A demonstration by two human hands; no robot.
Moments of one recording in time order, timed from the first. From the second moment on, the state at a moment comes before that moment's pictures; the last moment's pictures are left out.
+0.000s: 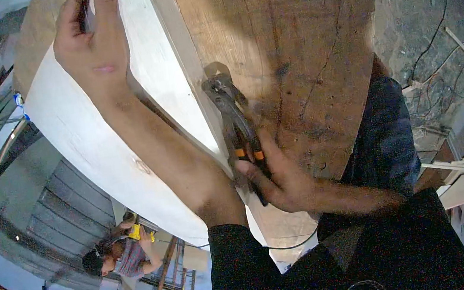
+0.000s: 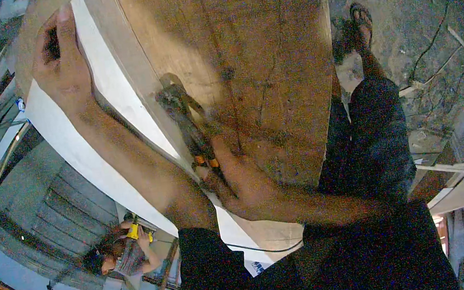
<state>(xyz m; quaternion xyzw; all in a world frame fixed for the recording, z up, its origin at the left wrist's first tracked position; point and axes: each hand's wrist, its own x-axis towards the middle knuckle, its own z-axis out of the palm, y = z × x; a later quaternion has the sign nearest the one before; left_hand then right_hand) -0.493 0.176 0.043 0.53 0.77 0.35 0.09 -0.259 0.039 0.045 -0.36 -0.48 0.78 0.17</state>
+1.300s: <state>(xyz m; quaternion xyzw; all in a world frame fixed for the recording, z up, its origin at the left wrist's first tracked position) -0.484 0.178 0.044 0.50 0.79 0.34 0.06 -0.255 0.051 0.042 -0.35 -0.50 0.78 0.12</state>
